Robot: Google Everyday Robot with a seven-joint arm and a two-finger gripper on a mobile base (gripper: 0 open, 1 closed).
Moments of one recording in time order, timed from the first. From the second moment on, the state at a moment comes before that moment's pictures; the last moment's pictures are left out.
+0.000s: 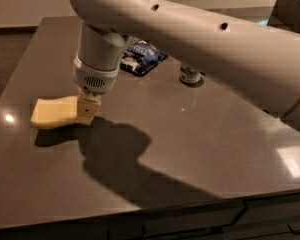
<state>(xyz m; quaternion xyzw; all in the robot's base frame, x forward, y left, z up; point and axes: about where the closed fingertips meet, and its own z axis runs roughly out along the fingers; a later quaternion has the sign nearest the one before) 0.492 0.146 0.870 -0.72 0.66 0.13 0.15</state>
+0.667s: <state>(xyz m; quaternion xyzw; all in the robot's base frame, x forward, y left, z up) 0.560 0.077 0.891 -0.68 0.72 0.06 0.16</state>
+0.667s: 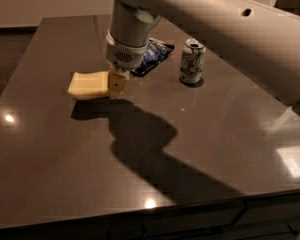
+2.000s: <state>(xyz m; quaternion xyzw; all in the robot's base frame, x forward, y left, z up) 0.641 0.016 0.888 -0.66 0.74 -0.01 0.15</state>
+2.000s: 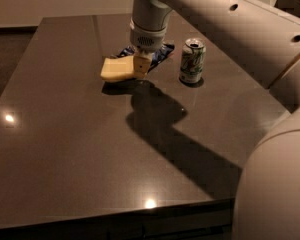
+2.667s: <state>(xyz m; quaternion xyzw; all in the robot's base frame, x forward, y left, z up) 0.661 -0.003 0.880 -0.65 0.75 -0.04 0.13</state>
